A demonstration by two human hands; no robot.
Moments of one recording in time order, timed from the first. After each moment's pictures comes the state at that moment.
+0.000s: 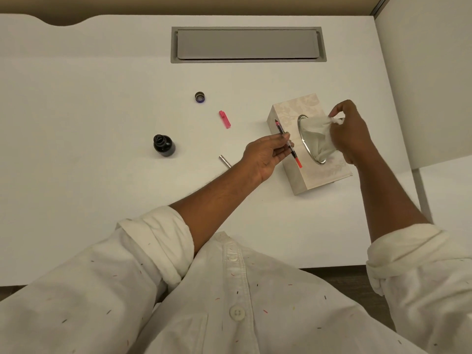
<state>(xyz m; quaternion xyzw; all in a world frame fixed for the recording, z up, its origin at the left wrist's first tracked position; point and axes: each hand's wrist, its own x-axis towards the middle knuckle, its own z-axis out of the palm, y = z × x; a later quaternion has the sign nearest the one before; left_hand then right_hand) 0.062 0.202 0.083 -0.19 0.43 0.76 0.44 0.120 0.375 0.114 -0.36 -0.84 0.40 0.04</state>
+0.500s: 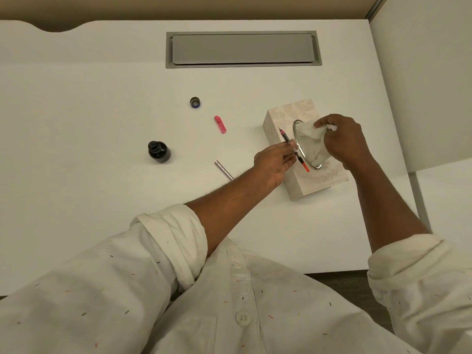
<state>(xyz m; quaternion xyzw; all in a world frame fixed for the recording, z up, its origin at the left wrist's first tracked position) 0.073 0.237 0.072 -0.23 0.44 0.74 0.45 0.117 0.374 0.117 -0.33 -0.89 0.33 0.03</state>
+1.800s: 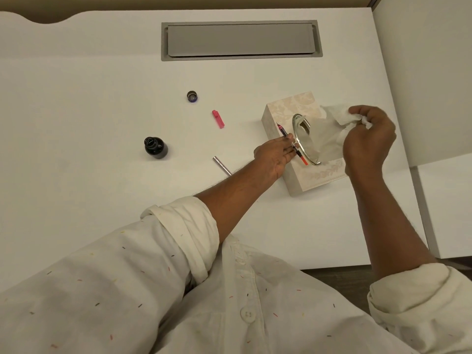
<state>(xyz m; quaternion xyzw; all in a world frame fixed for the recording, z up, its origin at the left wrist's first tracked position) 0.065 0.247 0.061 -0.27 0.45 0.73 0.44 0.140 0.349 0.141 -0.45 -0.75 0.39 0.28</state>
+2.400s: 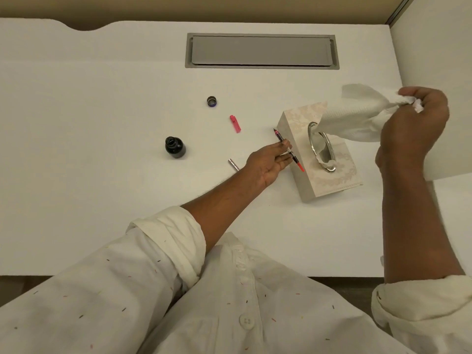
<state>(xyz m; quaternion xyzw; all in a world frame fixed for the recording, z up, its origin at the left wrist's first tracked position) 0.057 0.199 0.072 -0.22 0.43 0.76 0.44 0.126 0.349 0.189 -0.44 -0.69 0.44 0.37</state>
